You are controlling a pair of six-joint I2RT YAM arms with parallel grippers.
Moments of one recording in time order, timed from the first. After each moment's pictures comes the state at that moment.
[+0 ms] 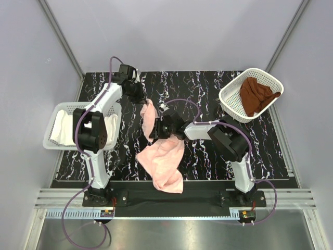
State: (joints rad) left arm -0.21 2.00 1.72 -0.72 0.32 -0.39; right arm 0.79 2.07 1.19 0.21 -0.25 0.74
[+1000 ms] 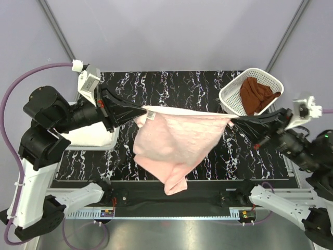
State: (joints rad) left arm -0.57 0.99 1.74 -0.65 0.67 -0.29; right arm 0.81 0.71 1.53 -0.67 -0.02 0.26
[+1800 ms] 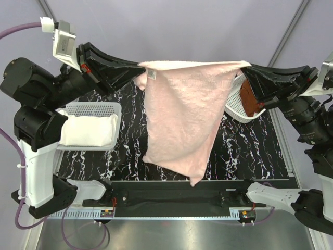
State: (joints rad) left arm -0.56 1.26 2.19 -0.57 0.65 -0.35; right arm 0.80 1.00 1.91 -0.44 0.00 -0.06
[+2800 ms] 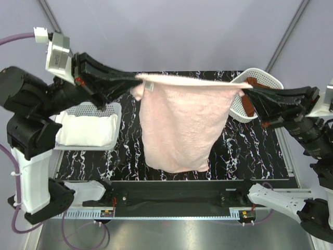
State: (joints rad) left arm -0.57 1.19 2.14 -0.55 0.73 -0.33; right arm 0.80 0.85 1.76 -0.45 -0.10 0.00
